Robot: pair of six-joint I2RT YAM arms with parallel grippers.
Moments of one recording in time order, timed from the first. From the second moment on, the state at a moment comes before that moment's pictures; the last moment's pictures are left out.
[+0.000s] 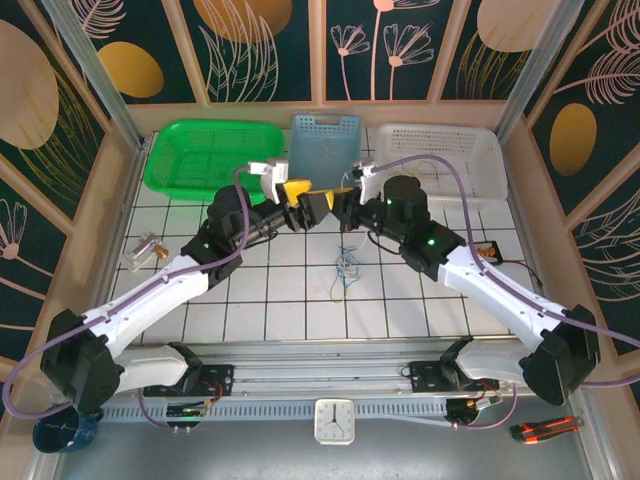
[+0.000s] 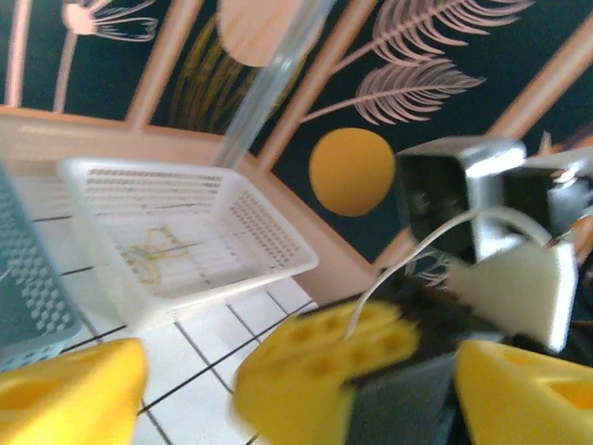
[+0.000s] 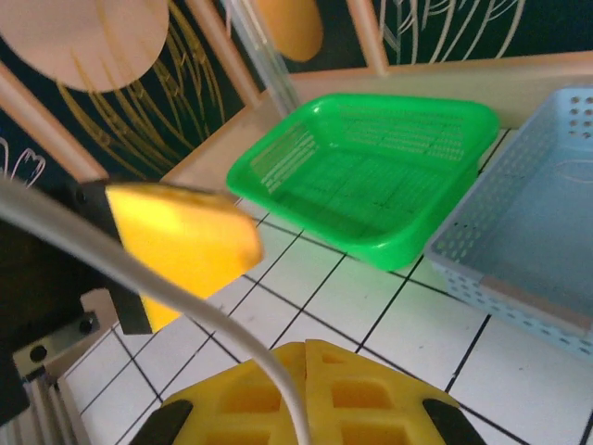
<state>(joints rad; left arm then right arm) -0.68 1.21 0.89 0.31 0.26 -0.58 0.70 1.20 0.99 -0.01 -0.19 0.37</state>
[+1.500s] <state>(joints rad) -0.72 1.45 0.46 0.68 0.27 -0.40 0.90 1.31 1.31 -0.05 -0.12 0.47</state>
